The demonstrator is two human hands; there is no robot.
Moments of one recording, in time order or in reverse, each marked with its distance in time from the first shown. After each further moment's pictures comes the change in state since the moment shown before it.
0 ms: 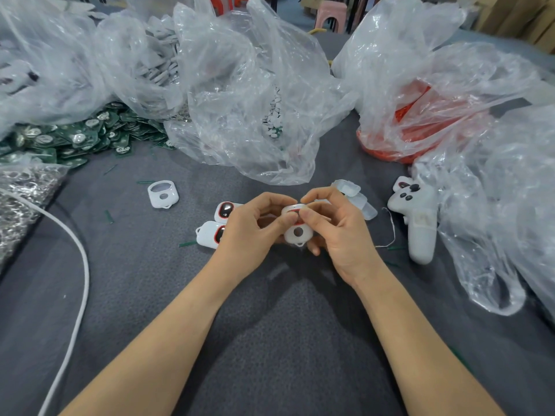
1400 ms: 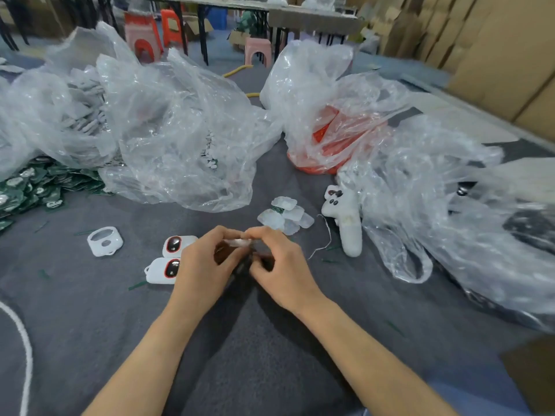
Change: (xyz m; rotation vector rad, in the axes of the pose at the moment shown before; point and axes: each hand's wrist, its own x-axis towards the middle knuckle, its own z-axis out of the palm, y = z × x) left_hand -0.006 -0.006 0.005 0.362 0.009 0.186; right_hand -0.038 -0.004 0.011 -0.692 0.135 -0.265
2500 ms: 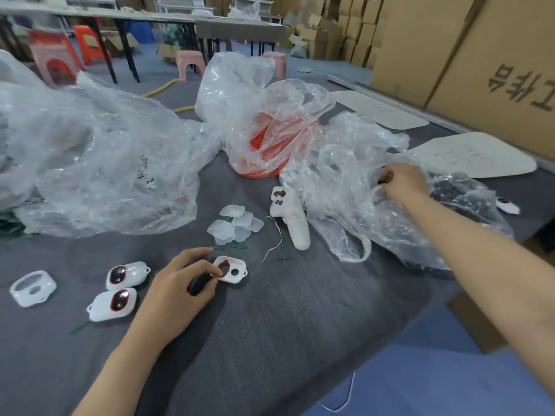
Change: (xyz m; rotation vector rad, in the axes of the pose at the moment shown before) left_hand -0.001 0.004 0.003 0.283 -0.279 0.220; right_hand 0.024 0.117 -0.266 -0.816 0.349 0.840
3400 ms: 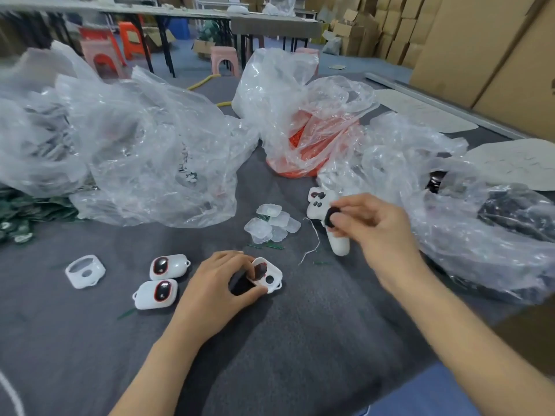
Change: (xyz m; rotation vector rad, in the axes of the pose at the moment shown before) left_hand 0.001 -0.004 -0.002 -0.004 -0.055 -0.012; right_hand -0.174 -0.106 0.003 1.174 -0.254 -0.259
